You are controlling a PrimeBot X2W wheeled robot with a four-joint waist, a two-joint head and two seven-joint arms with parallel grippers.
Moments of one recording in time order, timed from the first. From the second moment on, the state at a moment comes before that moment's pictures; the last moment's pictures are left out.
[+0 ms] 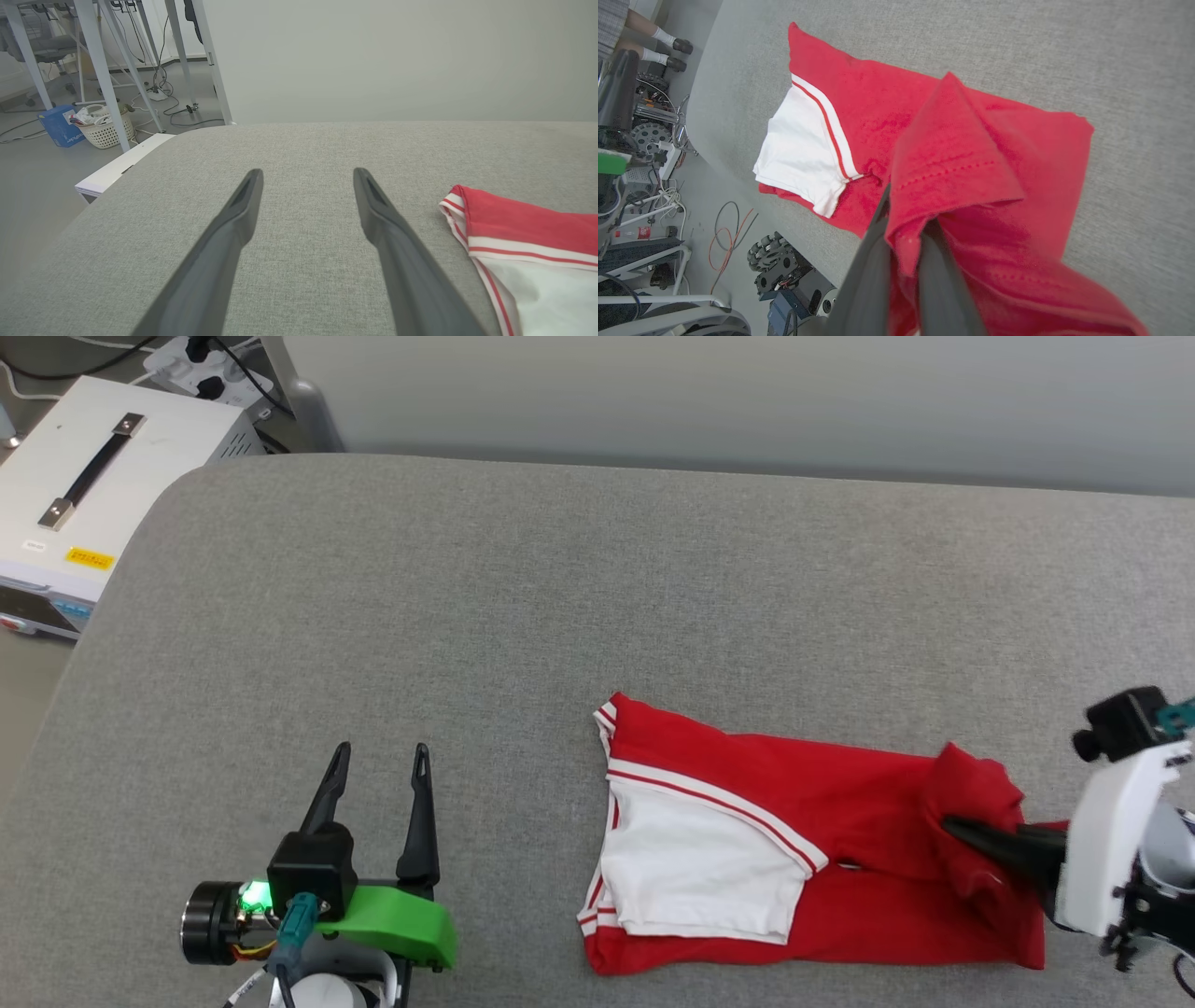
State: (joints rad) left arm -0.05 0.12 -0.15 0.12 -0.12 0.07 -0.26; right arm -0.20 -0.72 0.39 0.00 1.20 0.13 0.64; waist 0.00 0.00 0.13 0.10
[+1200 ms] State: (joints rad) left arm -0.12 0.07 -0.12 0.14 -0.08 0.03 -0.26; right arm -0.63 -0.39 0.89 0.32 0.94 0.13 0.43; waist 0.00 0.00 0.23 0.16
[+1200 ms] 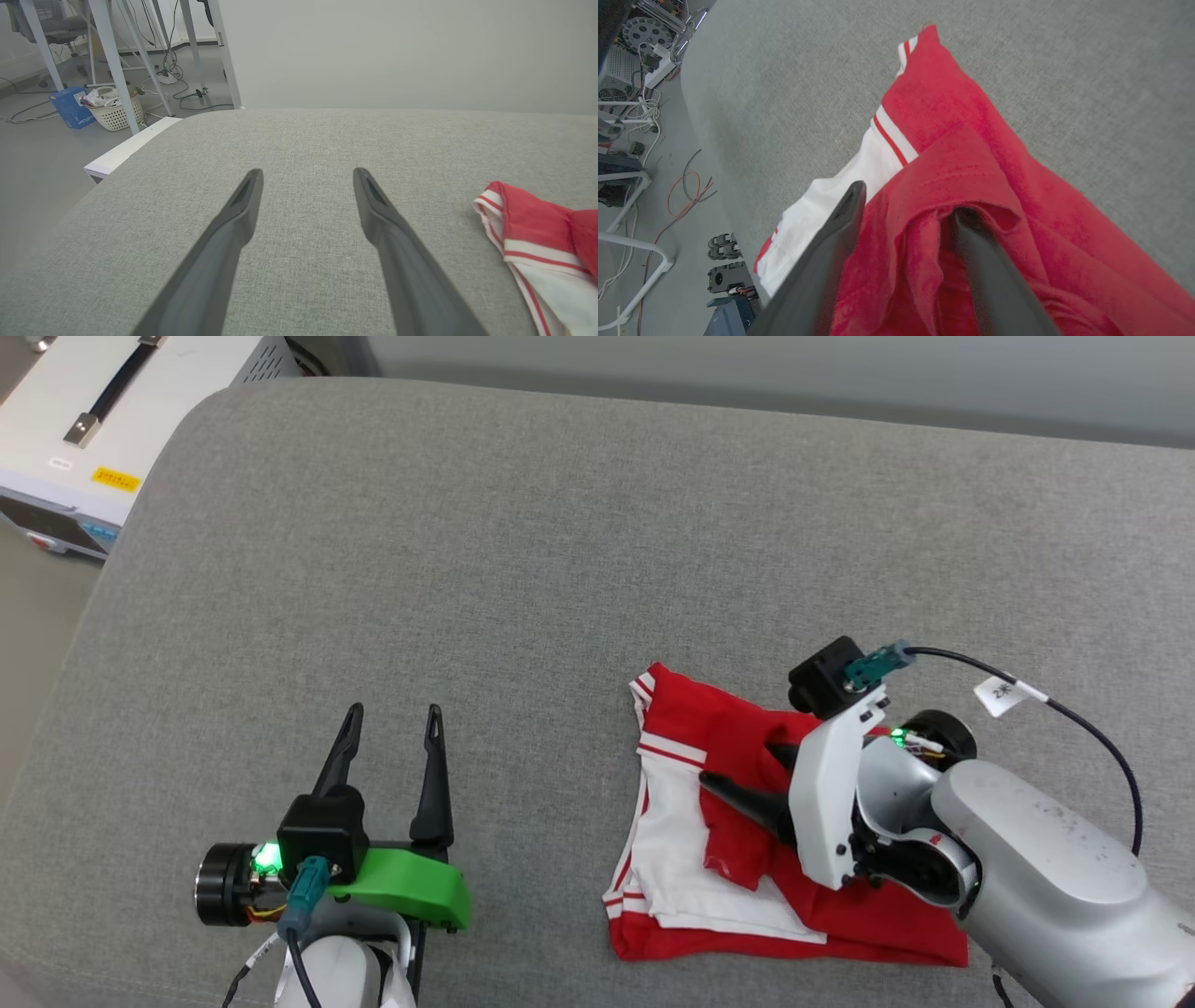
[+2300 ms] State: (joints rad) left arm -0.01 0.07 -0.07 0.10 -0.06 0.00 -0.26; right arm -0.03 -0.15 0.04 0.04 0.25 0.13 -0.25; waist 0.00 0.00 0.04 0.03
